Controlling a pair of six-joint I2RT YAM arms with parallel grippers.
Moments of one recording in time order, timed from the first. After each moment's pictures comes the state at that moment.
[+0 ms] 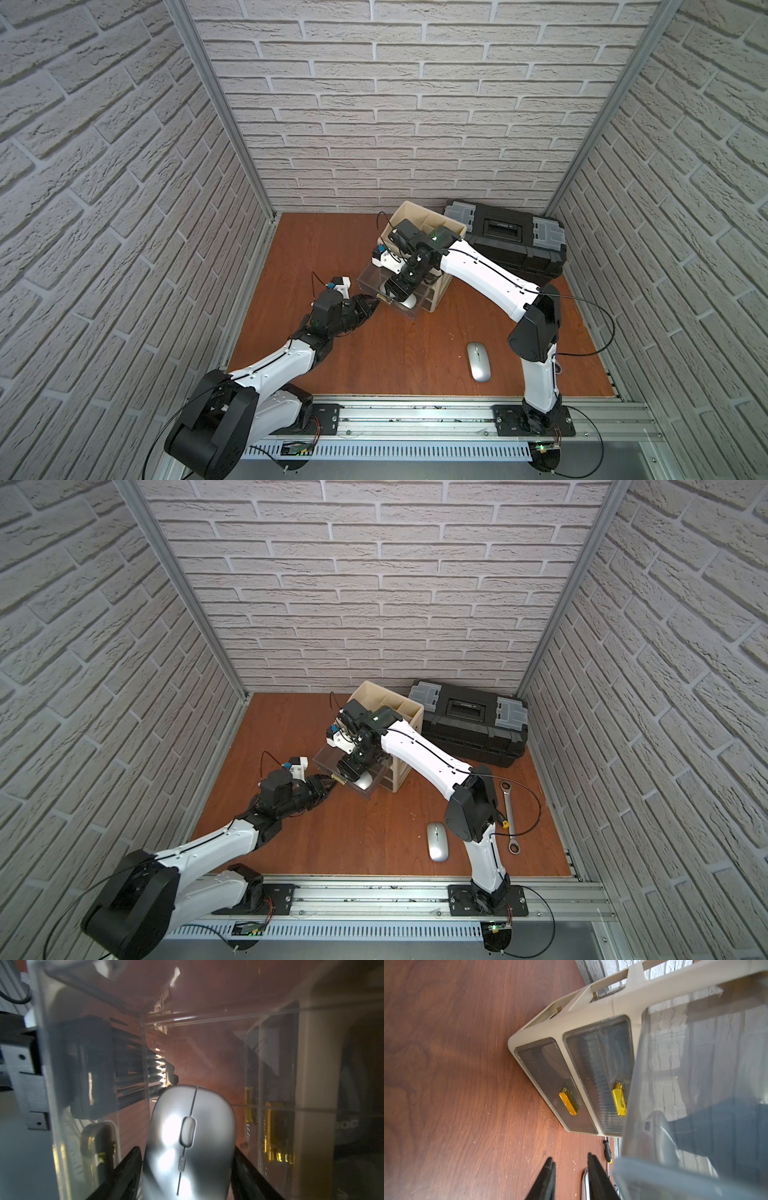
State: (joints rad) left arm -0.46 1.12 0.34 0.38 0.34 -1.11; right arm 0.74 2.02 2.03 -1.26 -0.23 -0.12
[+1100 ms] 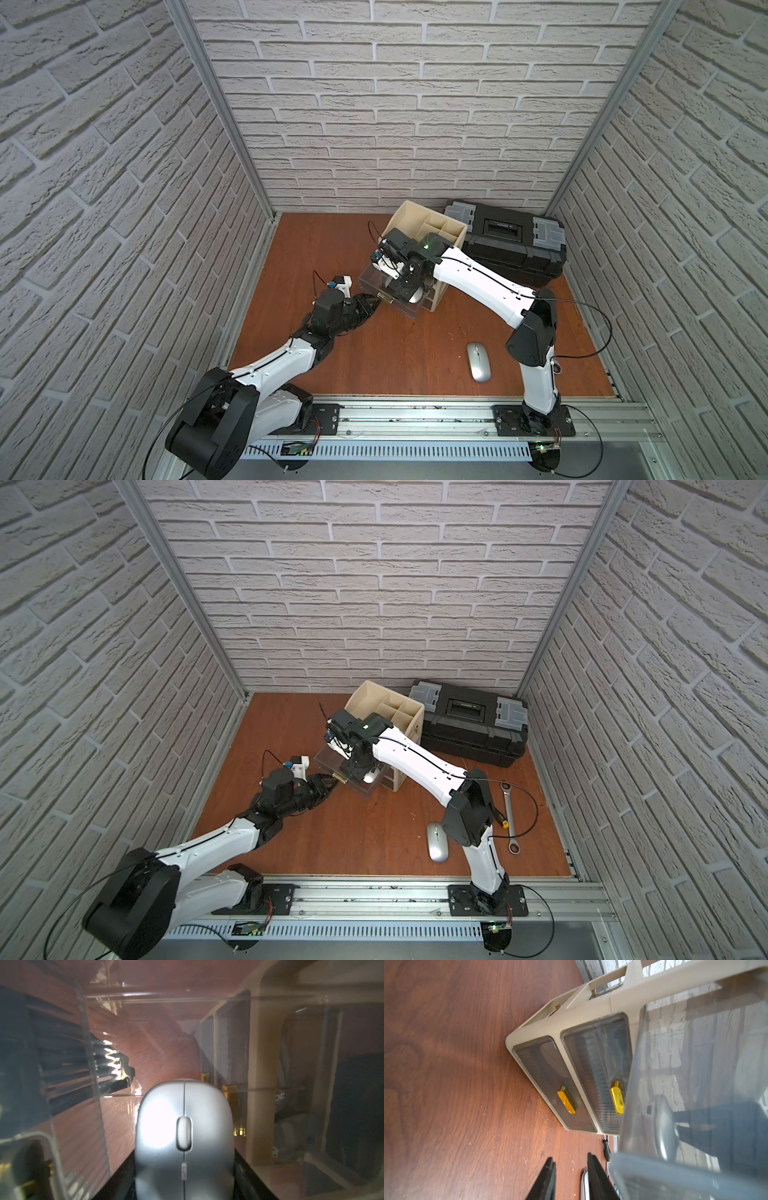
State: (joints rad) left arm -0.47 1.13 0.35 0.37 0.34 -1.11; right arm 0.82 2.02 2.02 -1.29 0.14 -0.12
